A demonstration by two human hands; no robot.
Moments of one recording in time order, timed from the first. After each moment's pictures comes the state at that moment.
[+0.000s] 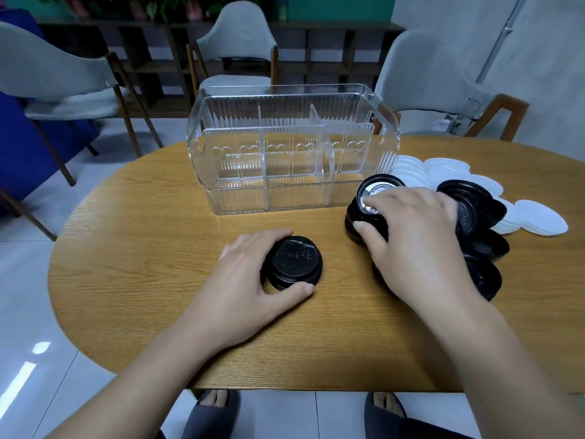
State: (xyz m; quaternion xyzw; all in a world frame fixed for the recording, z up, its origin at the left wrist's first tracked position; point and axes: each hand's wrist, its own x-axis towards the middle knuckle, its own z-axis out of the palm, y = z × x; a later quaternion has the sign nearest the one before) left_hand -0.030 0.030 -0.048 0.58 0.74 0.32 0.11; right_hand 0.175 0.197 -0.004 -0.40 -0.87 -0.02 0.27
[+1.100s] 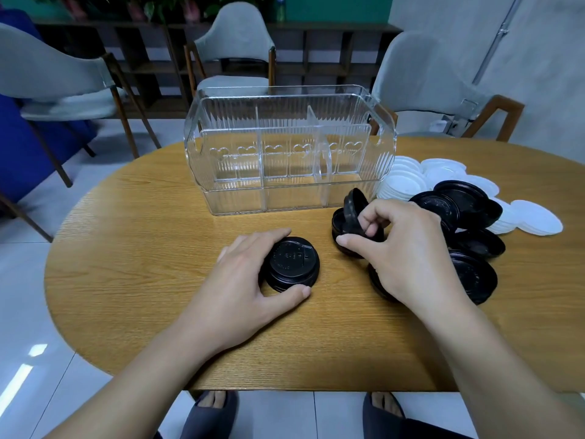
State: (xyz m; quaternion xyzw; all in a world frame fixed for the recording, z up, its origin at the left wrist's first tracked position) left_hand -0.030 0.030 -0.049 0.59 0.74 0.30 0.10; right_hand 0.176 0.189 0.000 -0.41 -0.82 0.24 0.32
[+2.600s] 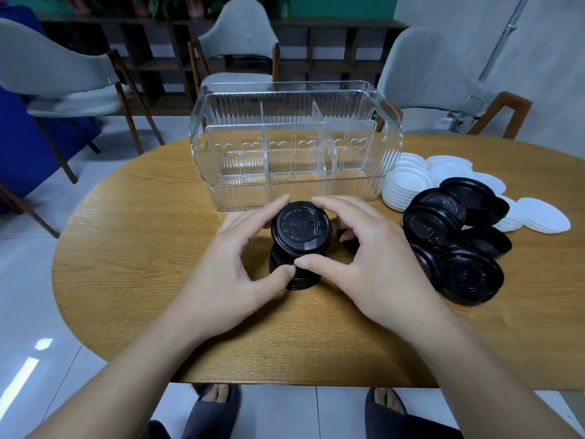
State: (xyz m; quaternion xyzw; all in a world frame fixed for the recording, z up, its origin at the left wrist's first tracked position) left_hand -0.038 0.025 -0.032 0.58 0.66 0.45 0.12; right_hand 0.158 0.161 -0.007 -0.26 -0.88 0.28 0.29
